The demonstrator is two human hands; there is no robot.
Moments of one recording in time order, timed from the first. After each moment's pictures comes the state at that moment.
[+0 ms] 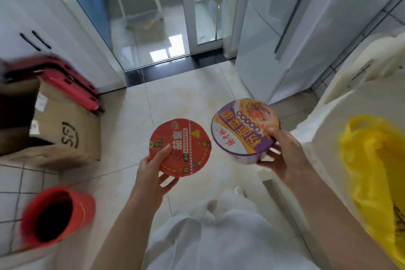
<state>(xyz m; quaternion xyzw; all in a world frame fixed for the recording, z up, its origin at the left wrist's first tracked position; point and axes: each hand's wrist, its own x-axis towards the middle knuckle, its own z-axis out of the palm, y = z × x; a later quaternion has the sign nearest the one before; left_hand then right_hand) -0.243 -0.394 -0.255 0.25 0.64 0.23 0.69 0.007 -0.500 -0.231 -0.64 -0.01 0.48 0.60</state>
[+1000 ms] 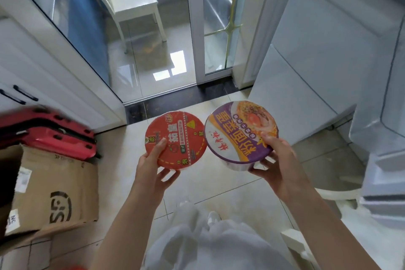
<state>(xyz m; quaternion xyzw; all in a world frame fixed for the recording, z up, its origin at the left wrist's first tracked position) -0.125 -0.001 -0.246 0.23 0.62 0.27 0.70 0.095 -0.128 -0.226 -0.59 0.01 0.50 0.63</state>
